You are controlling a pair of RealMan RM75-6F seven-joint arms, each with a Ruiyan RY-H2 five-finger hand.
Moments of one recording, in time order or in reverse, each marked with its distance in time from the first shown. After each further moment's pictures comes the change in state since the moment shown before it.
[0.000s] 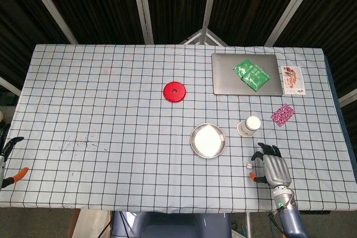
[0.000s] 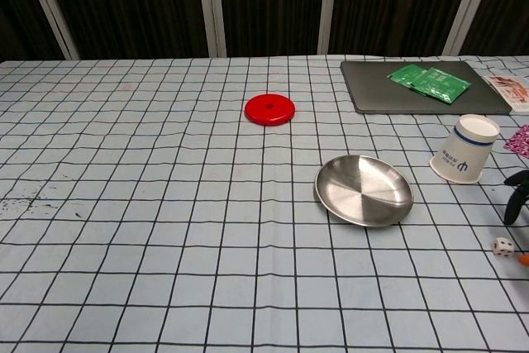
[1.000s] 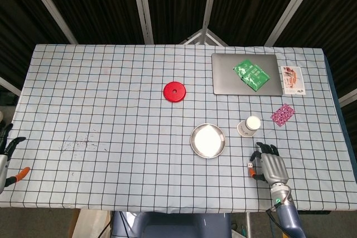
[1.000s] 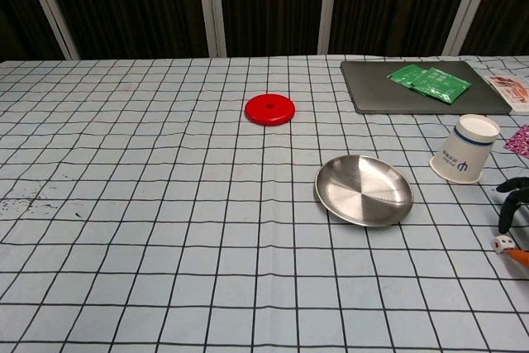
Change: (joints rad) left arm -0.007 -0.016 -0.002 -0.008 -0.013 -0.010 0.049; right arm 0.031 -0.040 0.002 0.082 0.030 -0.033 0.023
